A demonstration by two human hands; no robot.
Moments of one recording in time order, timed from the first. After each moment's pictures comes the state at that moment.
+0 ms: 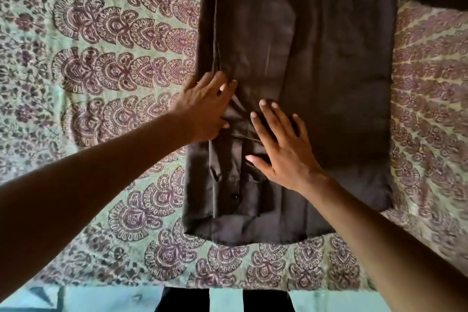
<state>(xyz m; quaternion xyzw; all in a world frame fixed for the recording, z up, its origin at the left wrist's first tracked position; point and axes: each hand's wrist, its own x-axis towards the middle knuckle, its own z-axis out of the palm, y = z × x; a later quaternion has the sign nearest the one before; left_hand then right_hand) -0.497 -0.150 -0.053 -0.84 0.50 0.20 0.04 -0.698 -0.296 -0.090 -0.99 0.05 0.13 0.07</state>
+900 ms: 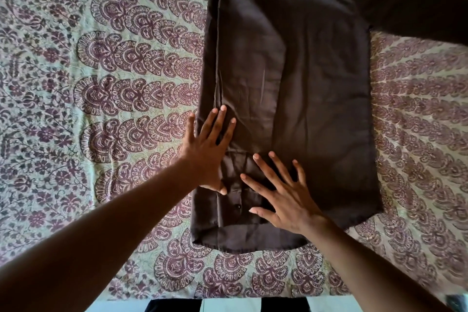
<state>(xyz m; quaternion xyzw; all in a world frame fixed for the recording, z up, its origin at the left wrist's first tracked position) -0.543 -0.116 -0.063 -0.82 0.48 0.27 0.13 -0.761 -0.263 -0.079 -0.98 0.00 0.19 0.07</state>
